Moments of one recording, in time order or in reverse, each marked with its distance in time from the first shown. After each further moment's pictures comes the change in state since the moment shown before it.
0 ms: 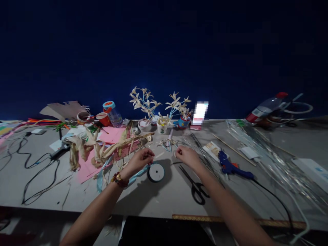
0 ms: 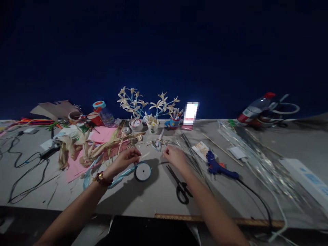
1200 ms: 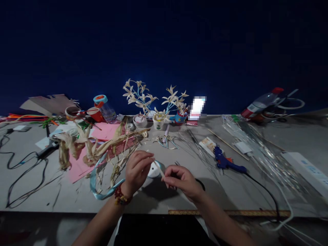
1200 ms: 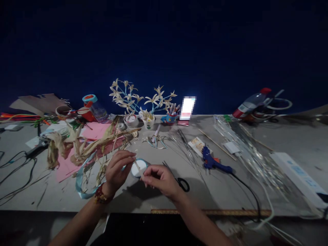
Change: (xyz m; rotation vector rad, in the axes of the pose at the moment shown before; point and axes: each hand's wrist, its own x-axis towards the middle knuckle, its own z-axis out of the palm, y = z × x) left_hand -0.034 0.020 0.031 0.475 0.531 0.785; right_hand -0.098 -0.064 -0.022 1.473 -0.393 0.034
